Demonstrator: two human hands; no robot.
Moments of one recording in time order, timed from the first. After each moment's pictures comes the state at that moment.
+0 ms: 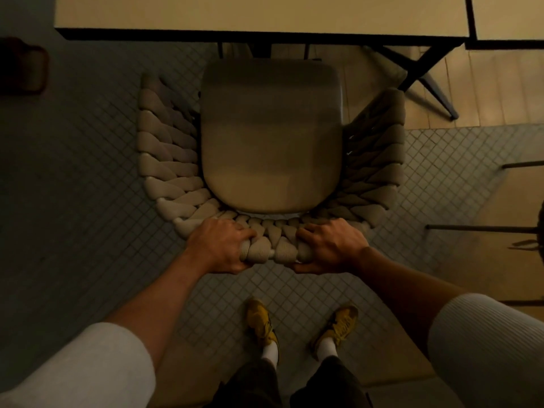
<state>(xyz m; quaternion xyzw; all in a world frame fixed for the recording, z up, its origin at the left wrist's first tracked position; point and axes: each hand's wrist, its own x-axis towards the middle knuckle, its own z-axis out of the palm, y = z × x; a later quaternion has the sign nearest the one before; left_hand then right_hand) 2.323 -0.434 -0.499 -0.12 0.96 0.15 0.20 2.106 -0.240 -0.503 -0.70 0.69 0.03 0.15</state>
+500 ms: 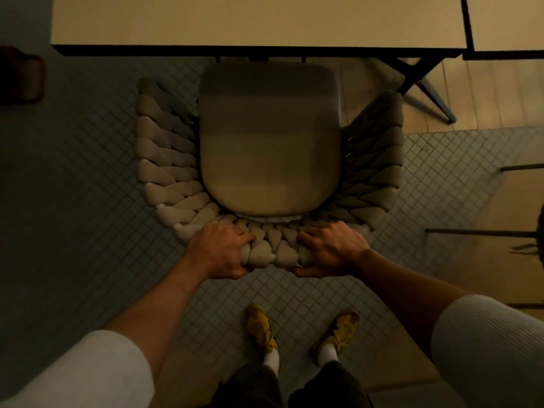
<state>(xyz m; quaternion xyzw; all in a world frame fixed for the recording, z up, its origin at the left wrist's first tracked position) 2.310 -0.447 -0.499 -0.11 0.96 0.15 0.20 2.091 -0.254 -0.500 -0.70 0.69 0.03 0.17</state>
